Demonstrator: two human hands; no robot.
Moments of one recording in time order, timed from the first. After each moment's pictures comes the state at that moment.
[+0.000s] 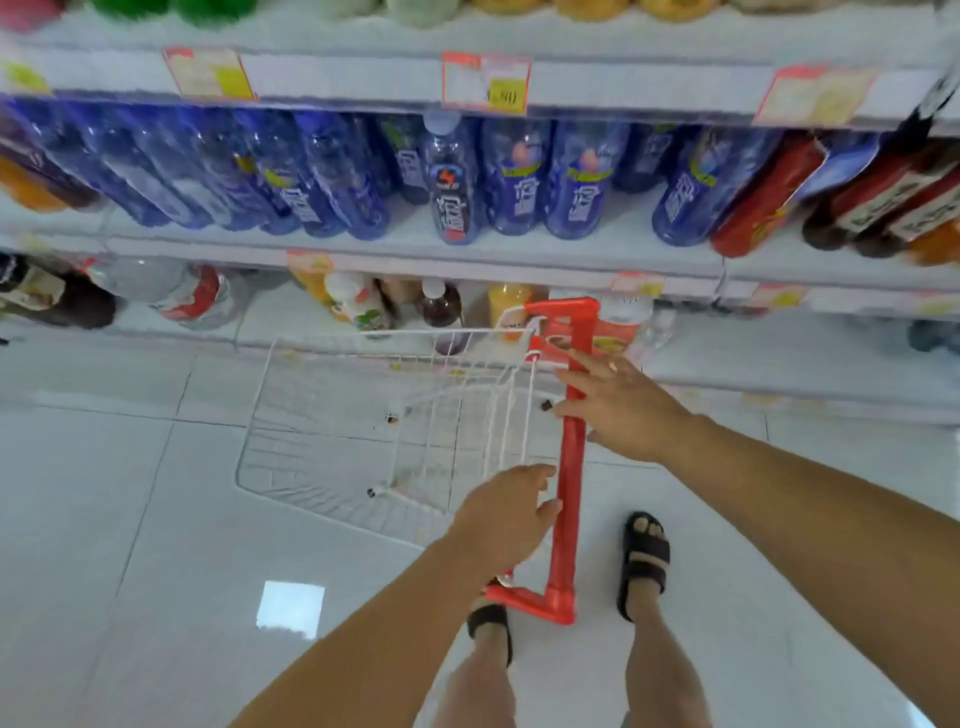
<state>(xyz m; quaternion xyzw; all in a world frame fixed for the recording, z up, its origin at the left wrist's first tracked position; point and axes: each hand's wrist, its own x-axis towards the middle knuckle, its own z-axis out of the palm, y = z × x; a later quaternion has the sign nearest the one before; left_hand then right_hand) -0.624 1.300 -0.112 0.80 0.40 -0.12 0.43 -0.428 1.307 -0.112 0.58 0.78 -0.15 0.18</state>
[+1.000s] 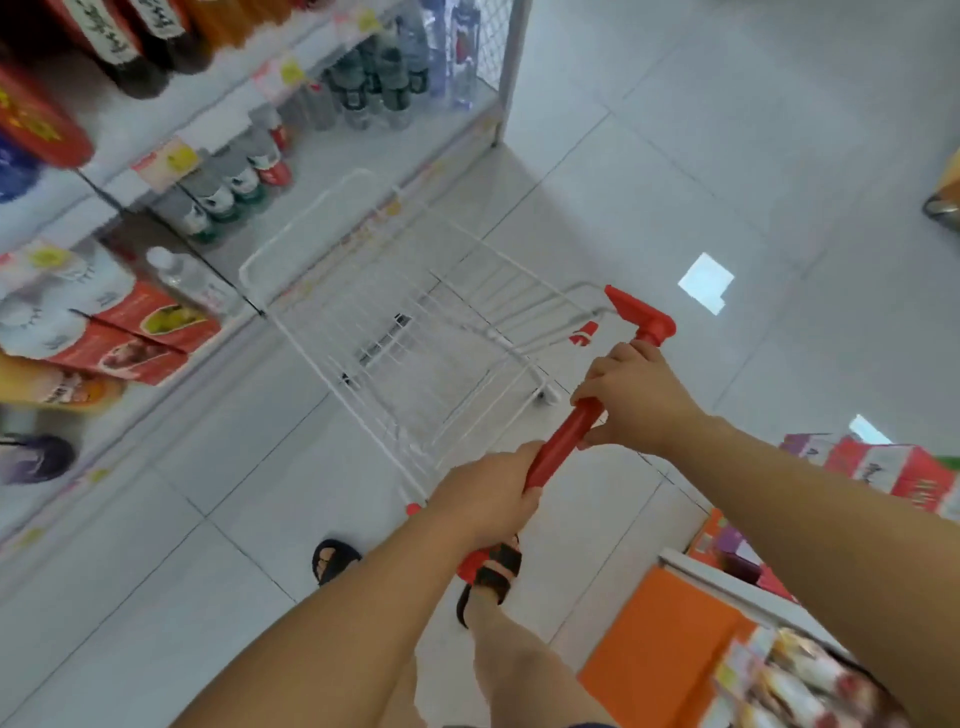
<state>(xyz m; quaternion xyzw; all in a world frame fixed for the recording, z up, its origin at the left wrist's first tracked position) -0.486 0.950 -0.147 0.87 -0.09 -0.34 0.35 -0.380 0.771 -0.120 0.91 0.31 -0.25 0.09</state>
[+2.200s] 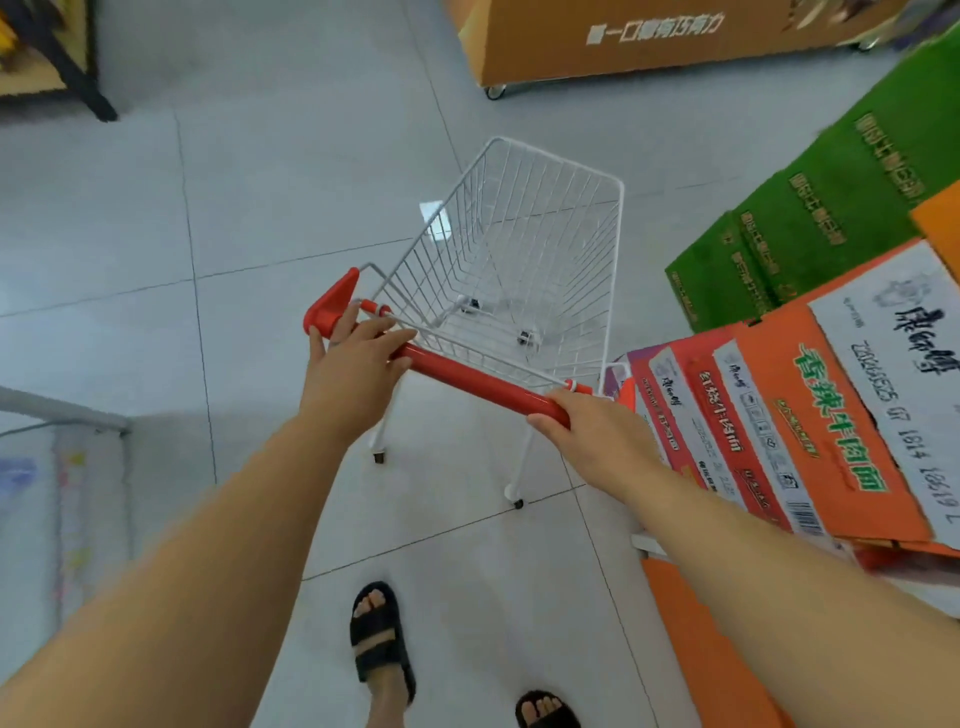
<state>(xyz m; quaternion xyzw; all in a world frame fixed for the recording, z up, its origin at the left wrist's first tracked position) -0.079 0.606 -0.163 0.88 -0.44 -0.16 0.10 -0.303 0.471 -0.162 0.91 -0.36 -0.11 -0.20</state>
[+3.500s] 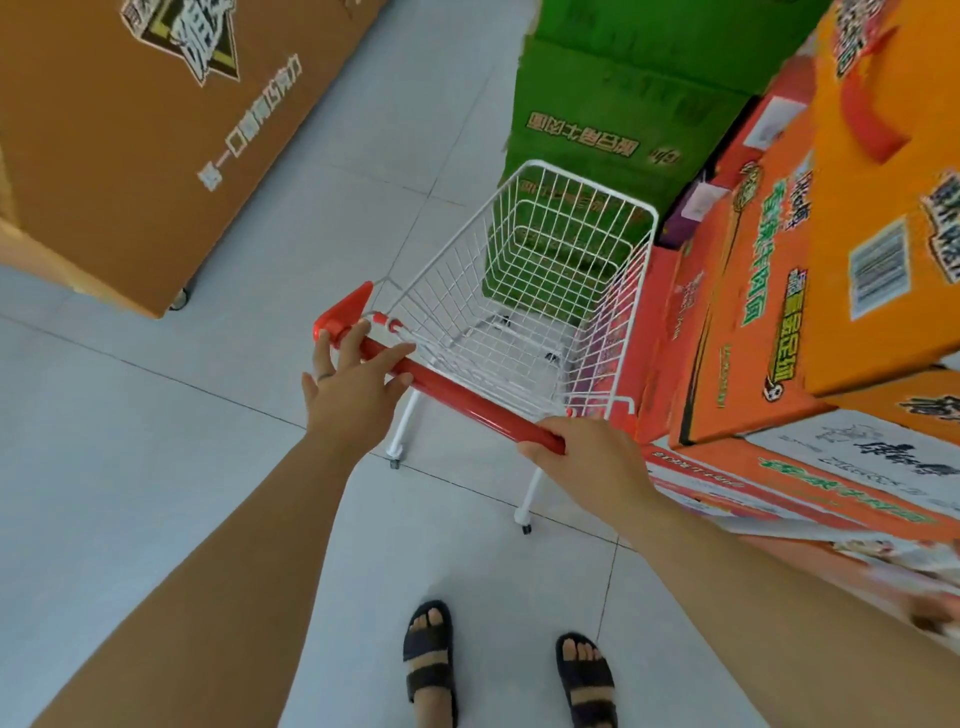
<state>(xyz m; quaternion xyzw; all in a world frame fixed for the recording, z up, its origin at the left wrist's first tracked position) -0.009 0.125 -0.158 0.66 -0.72 -0.22 -0.01 -0.235 0.225 -0.156 0.62 -0.73 0.06 -0.29</state>
